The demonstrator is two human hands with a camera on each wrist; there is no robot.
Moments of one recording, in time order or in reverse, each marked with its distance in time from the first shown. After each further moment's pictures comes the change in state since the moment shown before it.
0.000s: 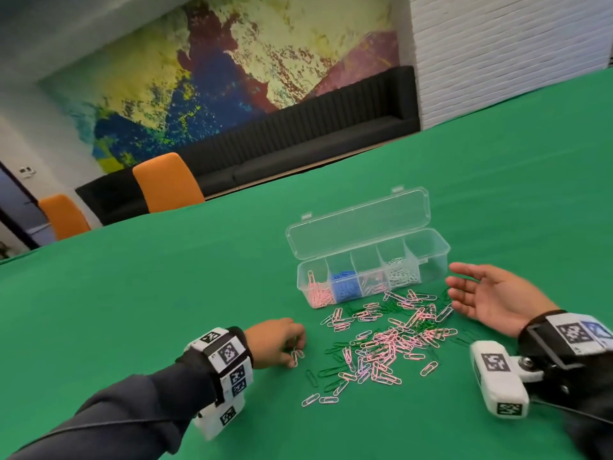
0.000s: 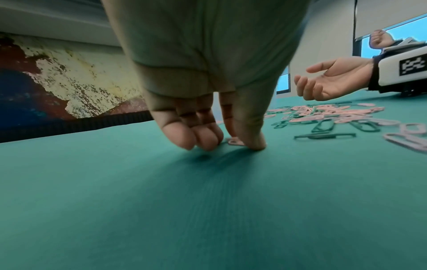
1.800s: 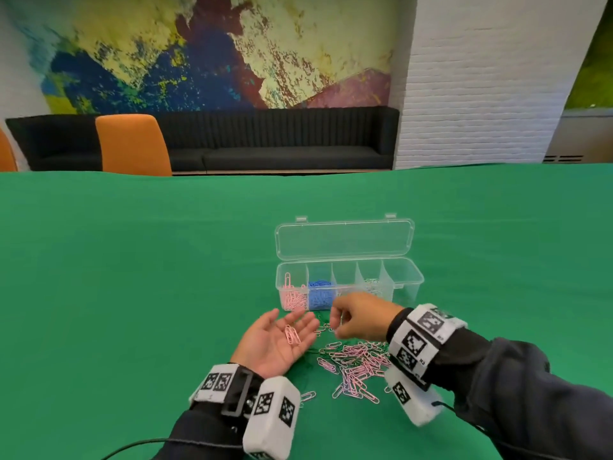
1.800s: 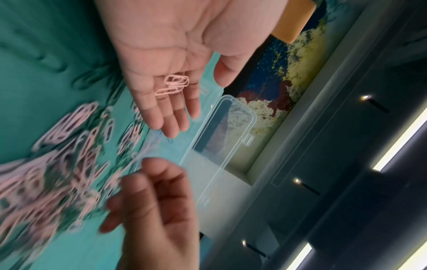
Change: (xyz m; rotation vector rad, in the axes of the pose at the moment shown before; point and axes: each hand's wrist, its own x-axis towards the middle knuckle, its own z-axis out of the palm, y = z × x) left_hand 0.018 0.054 0.029 -2.677 0.160 0.009; right_hand 0.000 0.029 0.145 -1.803 -0.327 -0.113
